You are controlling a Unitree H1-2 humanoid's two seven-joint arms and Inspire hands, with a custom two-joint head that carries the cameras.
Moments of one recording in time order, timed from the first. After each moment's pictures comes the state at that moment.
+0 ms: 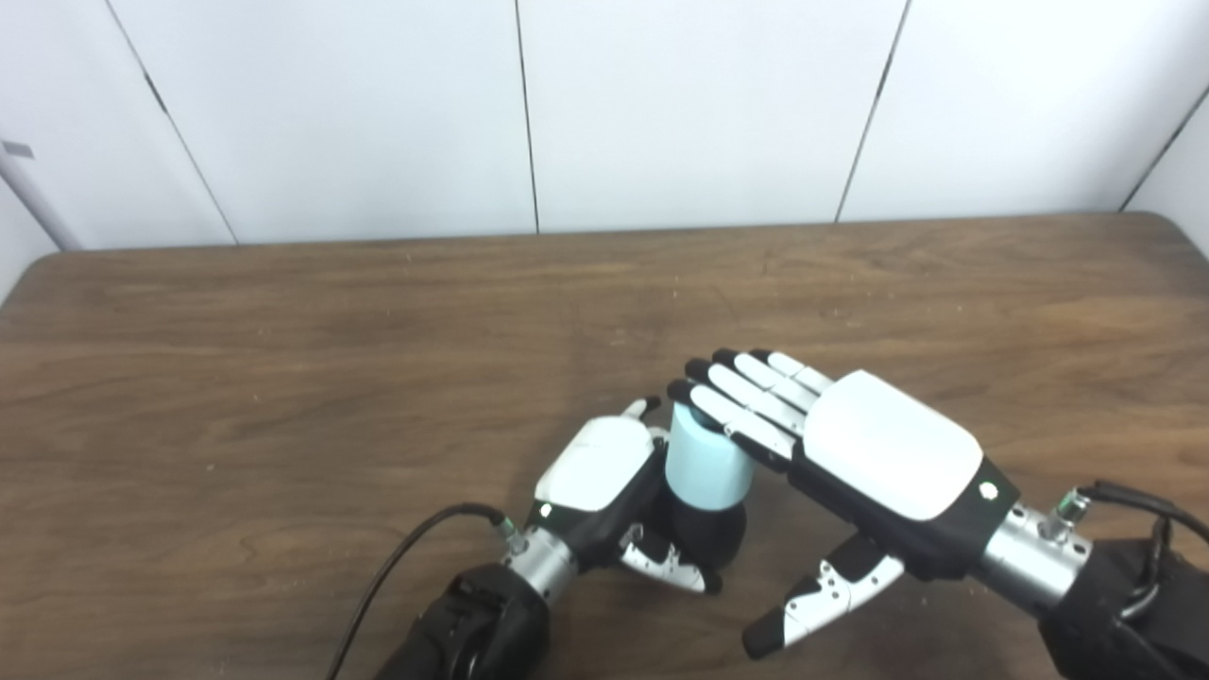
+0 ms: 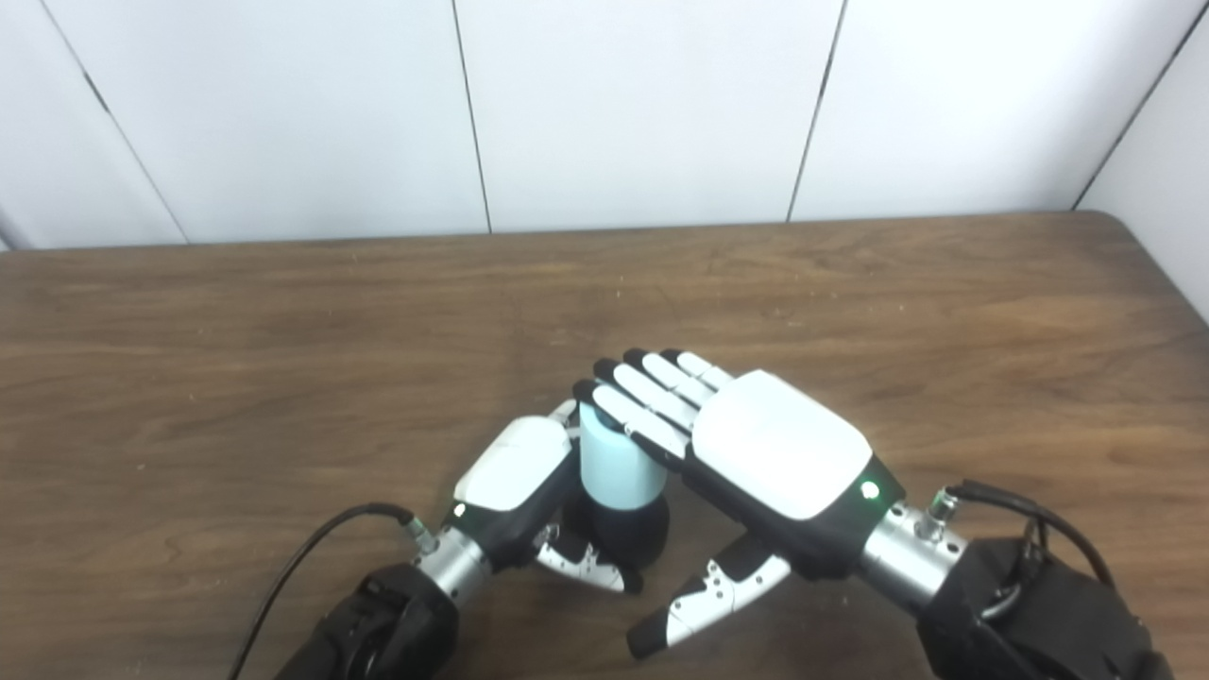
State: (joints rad) left arm -0.16 0.16 -0.61 -0.19 0.83 0.15 -0.21; right arm -0.06 -0.45 0.18 -0.83 -0.77 0.03 0.75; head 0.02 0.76
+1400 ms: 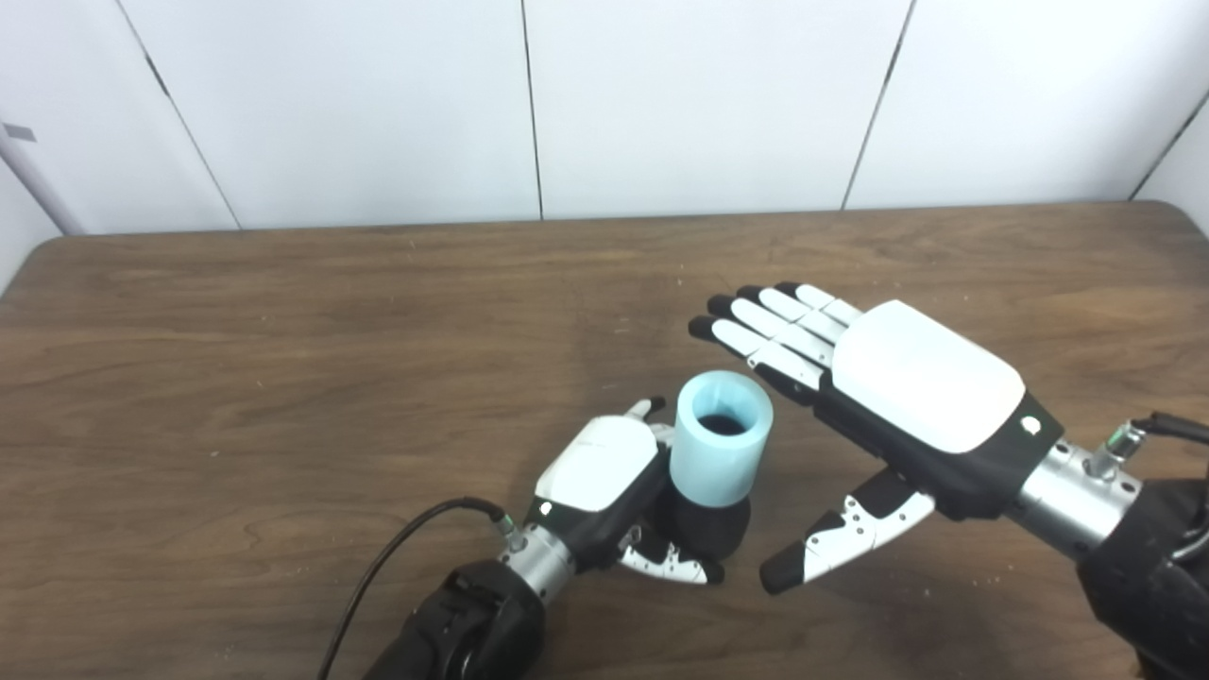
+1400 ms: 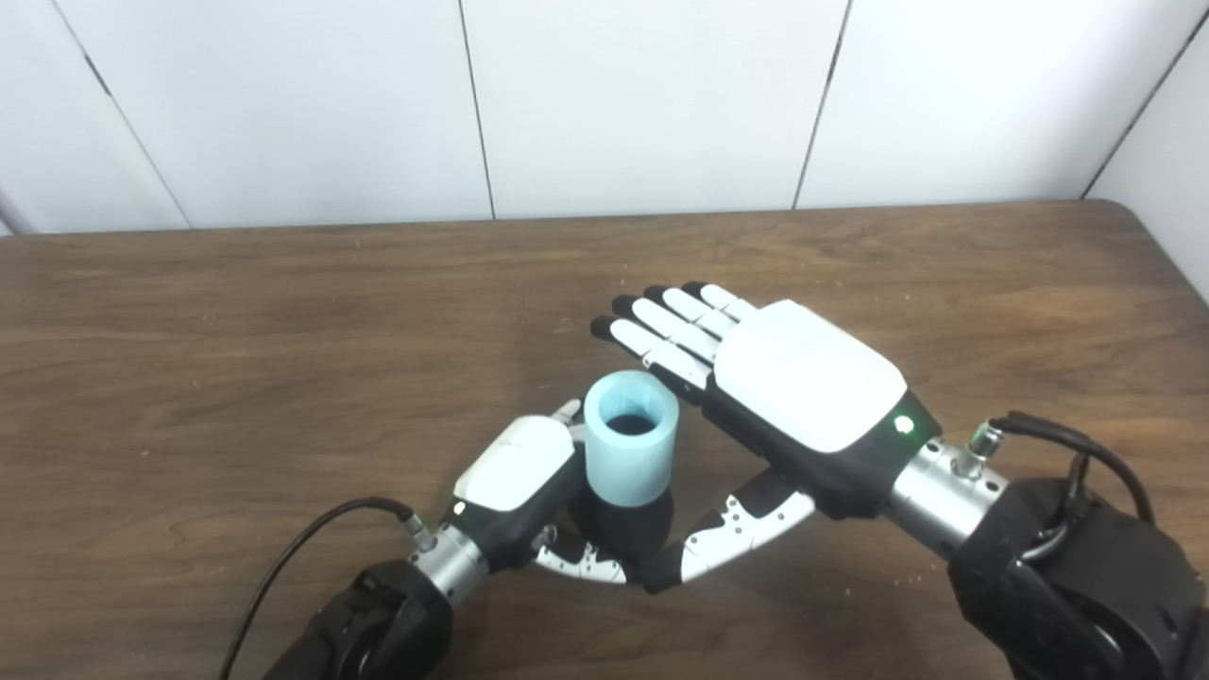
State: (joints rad) left arm -0.16 0.18 -0.61 -0.22 0.86 0.14 -0.24; right arm -0.20 -0.47 0.08 -0.92 -0.74 0.14 0.87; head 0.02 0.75
